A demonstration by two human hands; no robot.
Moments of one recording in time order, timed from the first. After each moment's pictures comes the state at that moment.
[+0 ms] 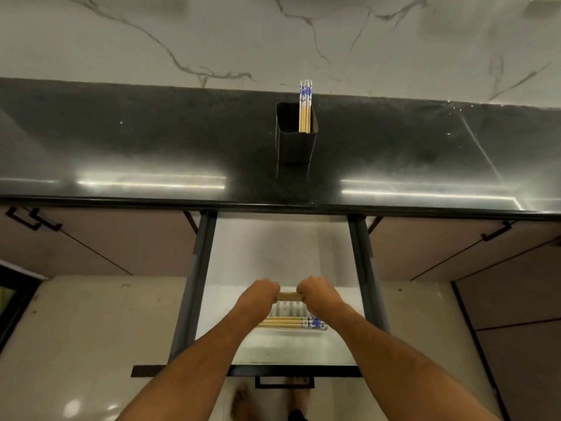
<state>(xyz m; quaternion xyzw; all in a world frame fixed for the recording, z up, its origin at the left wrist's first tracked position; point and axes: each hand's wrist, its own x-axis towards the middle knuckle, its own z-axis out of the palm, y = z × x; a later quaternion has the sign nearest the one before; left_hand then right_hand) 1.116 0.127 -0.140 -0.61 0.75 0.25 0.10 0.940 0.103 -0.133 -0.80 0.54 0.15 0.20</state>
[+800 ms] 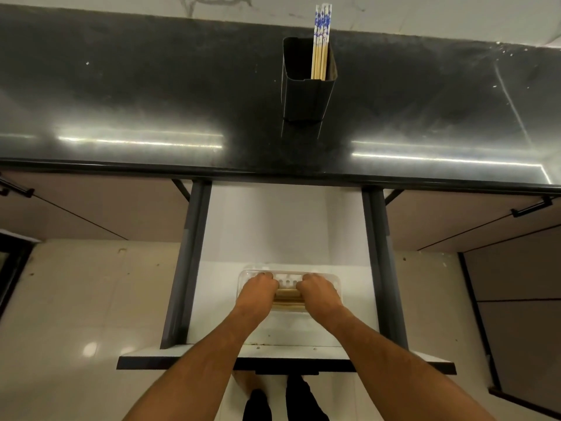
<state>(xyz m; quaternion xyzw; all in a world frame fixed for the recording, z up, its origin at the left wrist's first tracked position) 1.113 0.144 -0.227 -0.65 0.71 0.26 0.07 0.941 0.123 -0.216 -0.82 0.52 0.17 0.17</state>
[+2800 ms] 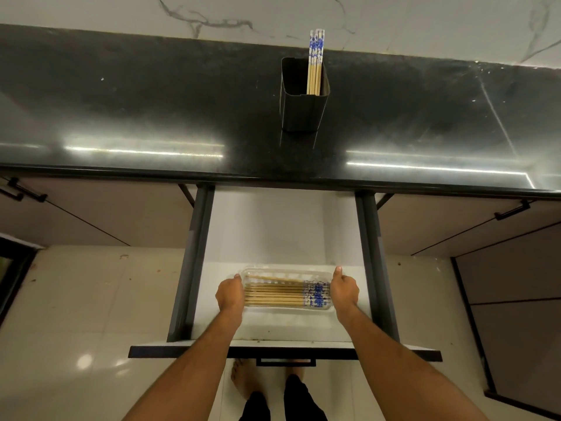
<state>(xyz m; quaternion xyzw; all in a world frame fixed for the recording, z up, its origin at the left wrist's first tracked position) 1.148 0.156 -0.203 -0.84 0.13 0.45 -0.25 0.909 0.131 -0.181 -0.28 0.82 -0.19 0.45</state>
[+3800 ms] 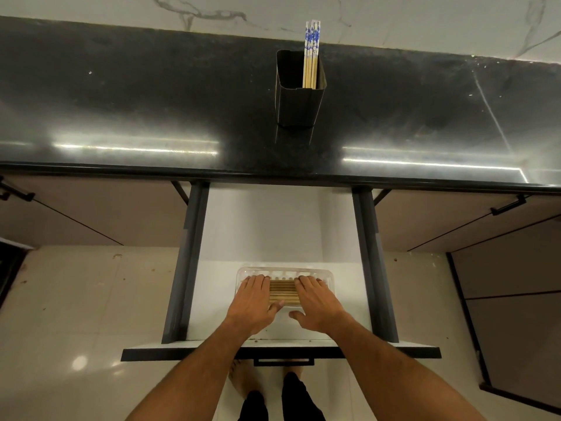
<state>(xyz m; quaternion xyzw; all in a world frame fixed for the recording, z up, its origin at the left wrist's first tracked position) 1.125 0.185 -0.229 -0.62 0.76 0.20 0.00 0.923 0.156 -0.217 -0.84 0.48 0.15 0.18</state>
